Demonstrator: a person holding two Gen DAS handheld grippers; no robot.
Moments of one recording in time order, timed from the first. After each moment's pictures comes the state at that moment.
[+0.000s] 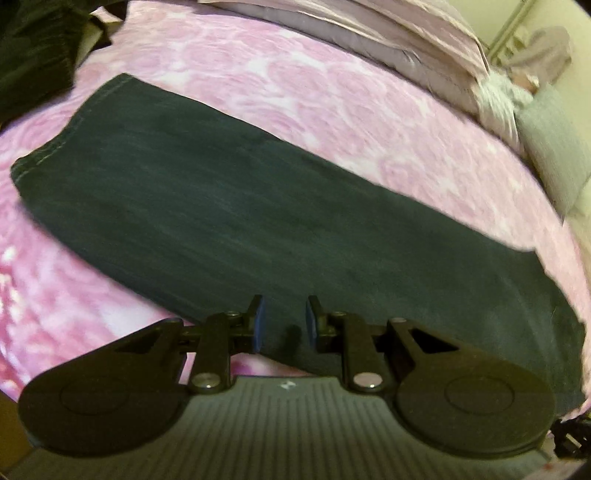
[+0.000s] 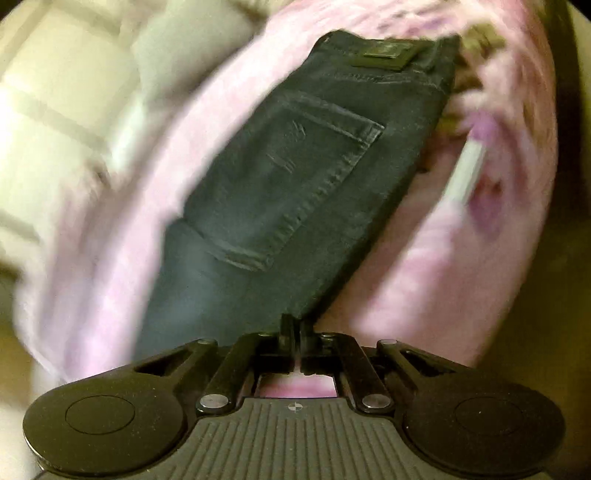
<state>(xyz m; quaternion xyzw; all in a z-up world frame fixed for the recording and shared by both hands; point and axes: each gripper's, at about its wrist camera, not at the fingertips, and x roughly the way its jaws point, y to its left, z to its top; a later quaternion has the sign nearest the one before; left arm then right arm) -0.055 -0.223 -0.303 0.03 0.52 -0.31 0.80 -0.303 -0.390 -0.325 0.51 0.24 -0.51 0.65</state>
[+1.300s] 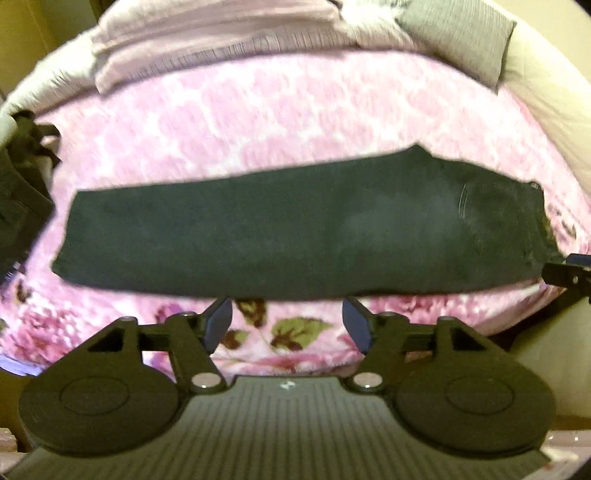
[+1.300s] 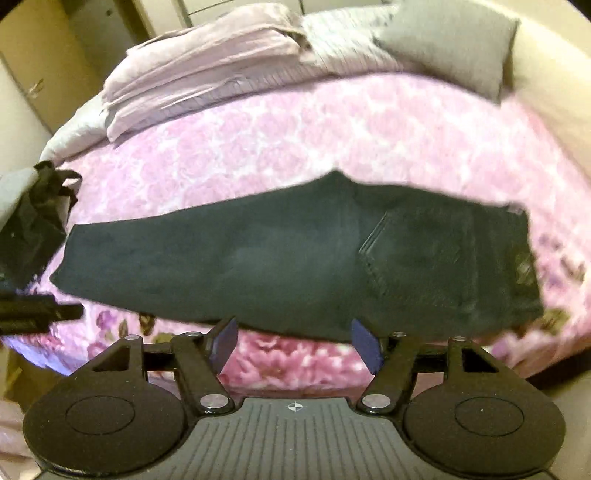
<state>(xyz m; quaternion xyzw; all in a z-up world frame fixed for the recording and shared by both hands) -0.242 -0.293 -0.120 0.23 0.47 -0.37 0.77 -0.215 -0.356 -0.090 0.27 0.42 -0.29 0.81</state>
